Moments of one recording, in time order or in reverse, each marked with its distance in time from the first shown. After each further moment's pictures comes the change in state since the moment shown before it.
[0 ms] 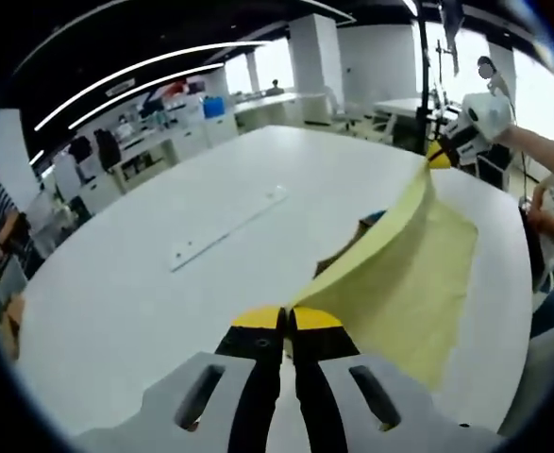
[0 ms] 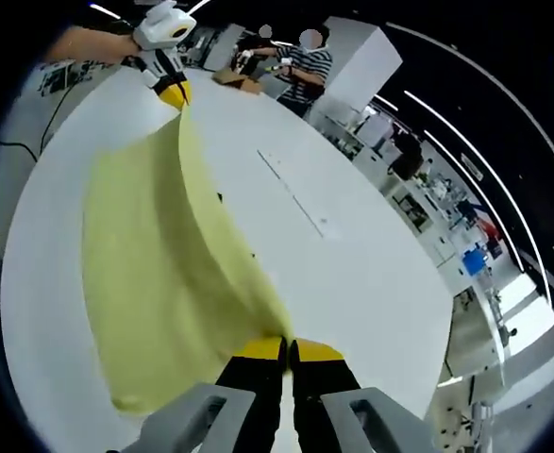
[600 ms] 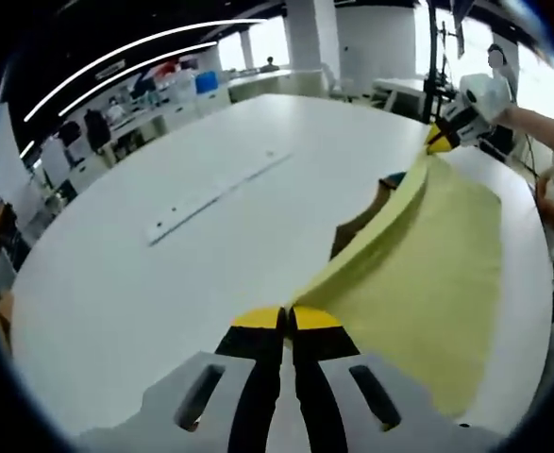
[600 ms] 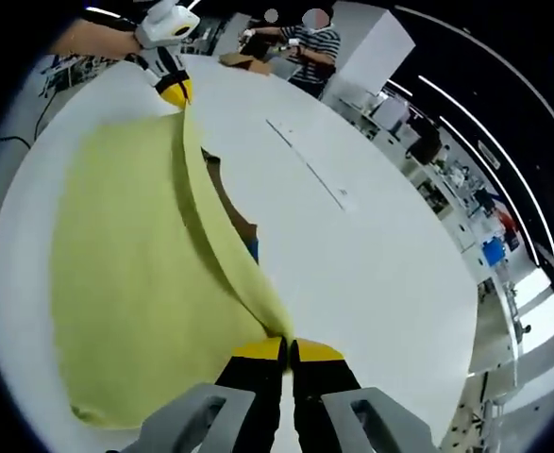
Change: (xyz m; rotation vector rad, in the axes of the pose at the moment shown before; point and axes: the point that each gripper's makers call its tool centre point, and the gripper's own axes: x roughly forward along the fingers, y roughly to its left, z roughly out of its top) left arm 0.056 0.012 -0.043 -0.008 0.107 -0.031; right arm 0.057 0.005 -0.026 0.008 0.055 0.085
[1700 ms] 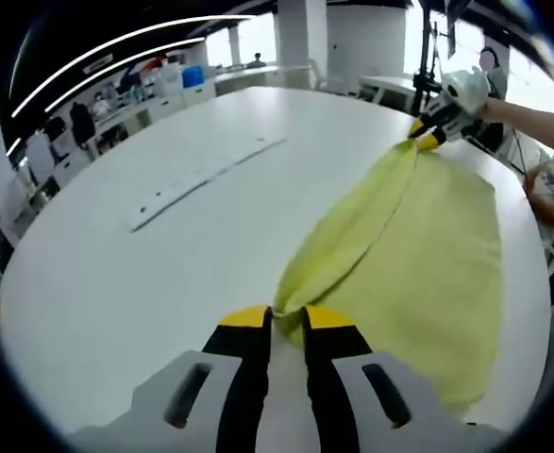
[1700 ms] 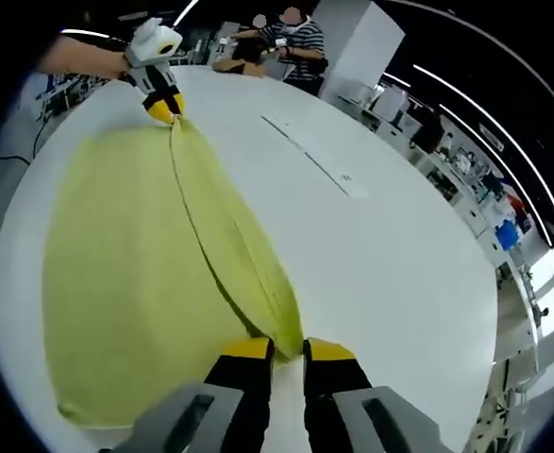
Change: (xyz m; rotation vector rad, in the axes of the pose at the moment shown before) left arm 0.013 0.004 -0.015 0.015 0.005 -0.075; right arm 0.015 0.000 -0.010 0.085 -0.018 0.055
